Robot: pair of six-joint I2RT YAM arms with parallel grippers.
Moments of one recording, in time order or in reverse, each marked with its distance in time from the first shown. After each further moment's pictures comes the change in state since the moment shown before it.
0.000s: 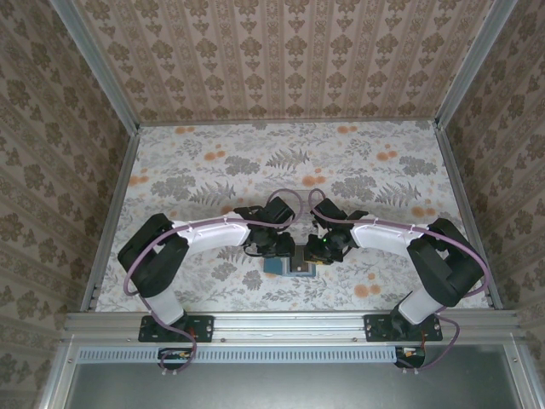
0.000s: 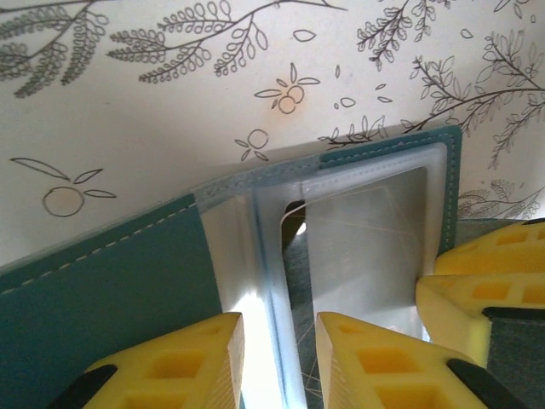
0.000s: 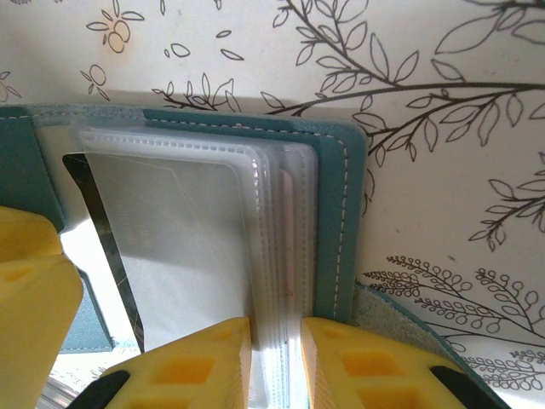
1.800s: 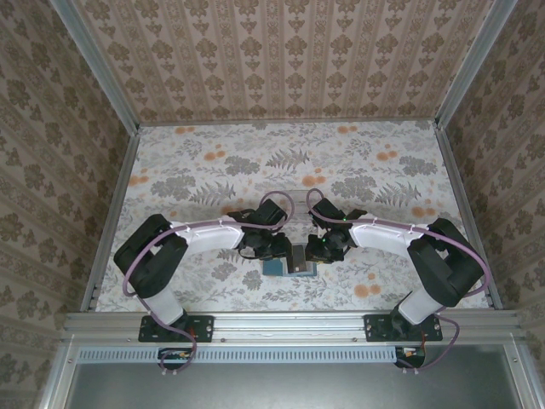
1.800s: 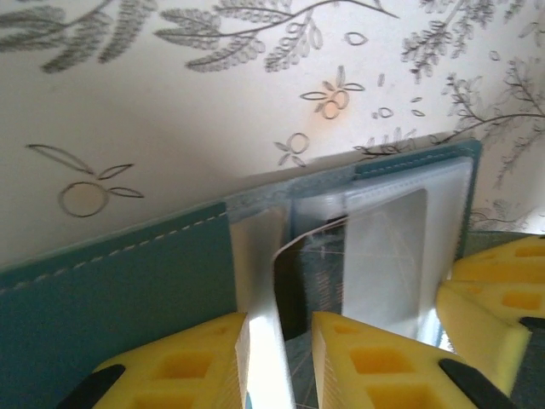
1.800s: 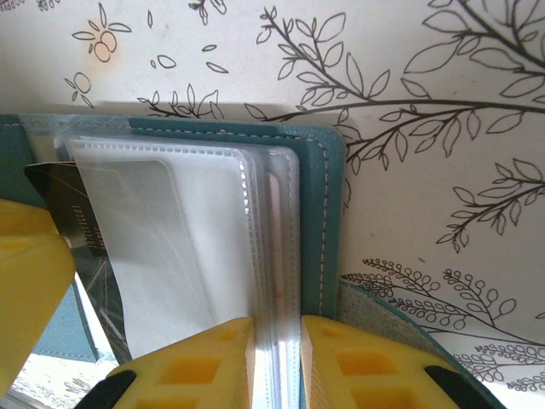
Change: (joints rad) left arm 0.042 -0.022 -0.104 0.143 0.072 -0.083; right arm 0.007 0.002 0.021 -0.043 0.064 -0.023
